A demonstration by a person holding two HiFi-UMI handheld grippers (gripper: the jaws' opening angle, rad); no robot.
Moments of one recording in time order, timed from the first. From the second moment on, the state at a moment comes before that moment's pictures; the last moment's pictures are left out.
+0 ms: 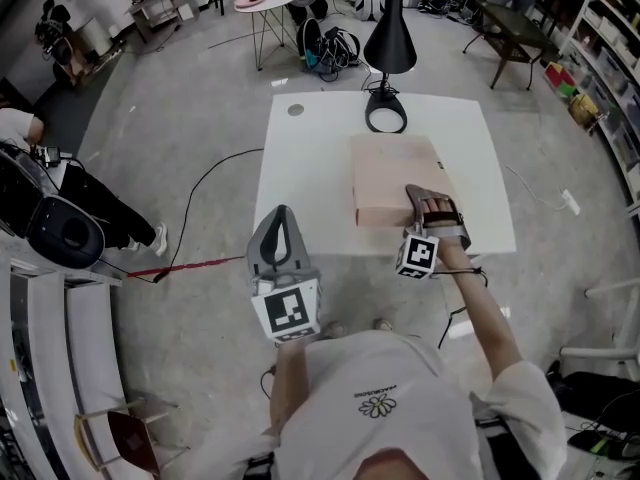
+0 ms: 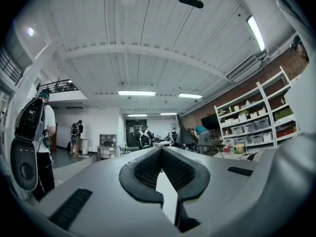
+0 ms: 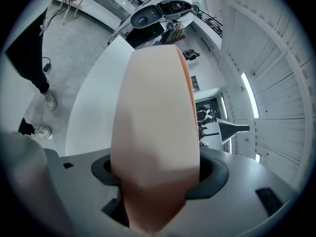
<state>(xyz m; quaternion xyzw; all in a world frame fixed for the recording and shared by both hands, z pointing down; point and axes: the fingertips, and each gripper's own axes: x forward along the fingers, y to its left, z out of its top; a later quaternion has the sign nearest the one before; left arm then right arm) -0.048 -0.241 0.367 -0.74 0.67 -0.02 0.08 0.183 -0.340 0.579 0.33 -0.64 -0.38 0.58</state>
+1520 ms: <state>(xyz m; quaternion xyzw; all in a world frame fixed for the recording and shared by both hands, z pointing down) -0.056 -0.240 0.380 -0.74 0.67 -0.03 0.07 0.181 -0.310 0.661 0.20 -0.73 -0.15 0.63</state>
